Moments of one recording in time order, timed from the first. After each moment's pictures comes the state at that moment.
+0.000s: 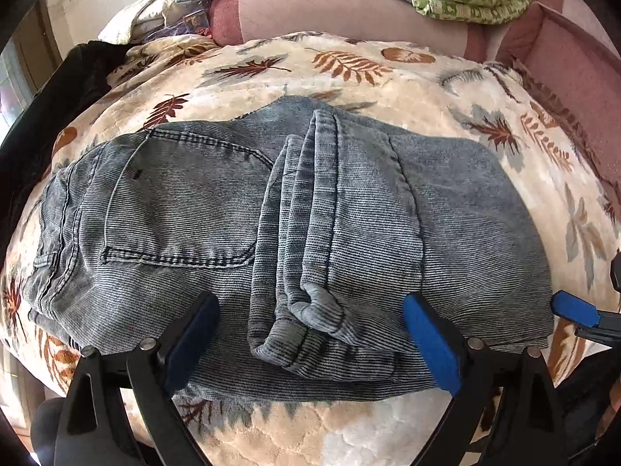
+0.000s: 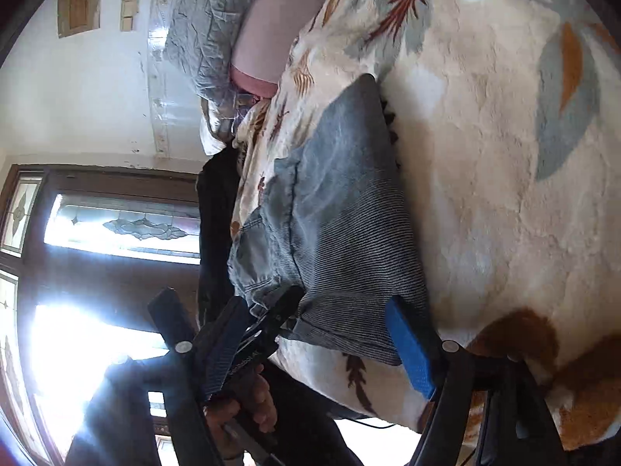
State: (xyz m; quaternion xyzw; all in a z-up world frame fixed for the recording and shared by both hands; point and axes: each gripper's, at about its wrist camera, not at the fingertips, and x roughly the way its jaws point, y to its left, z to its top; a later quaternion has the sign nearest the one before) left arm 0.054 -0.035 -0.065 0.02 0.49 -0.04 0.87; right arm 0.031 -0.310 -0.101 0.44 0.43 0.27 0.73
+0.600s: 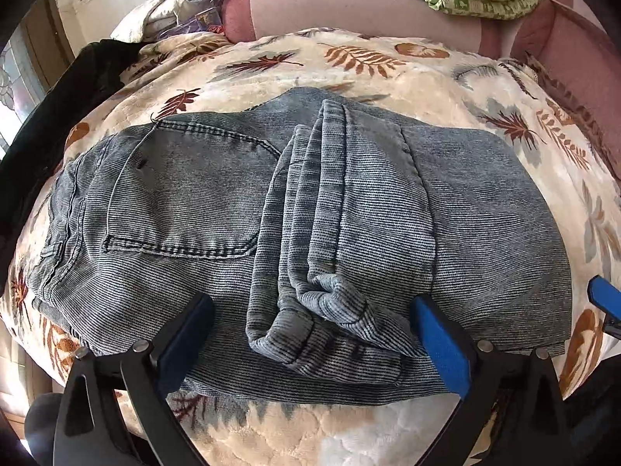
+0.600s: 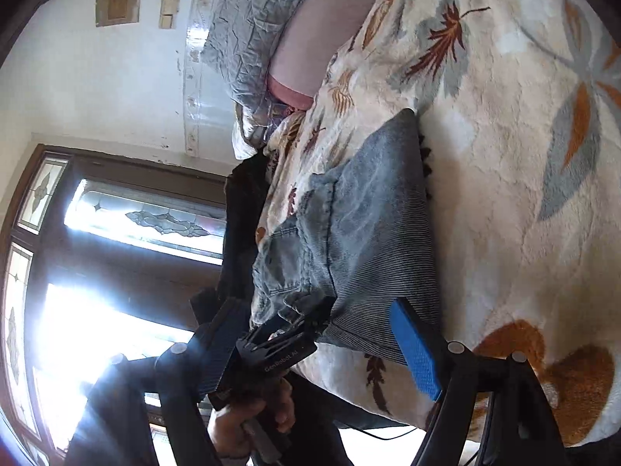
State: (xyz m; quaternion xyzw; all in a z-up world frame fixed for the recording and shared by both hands) left arm 0.058 -0.045 -0.075 0.05 0.50 -0.01 0.87; right arm 0.033 -0.312 -0.088 0.46 0.41 0.30 0.73
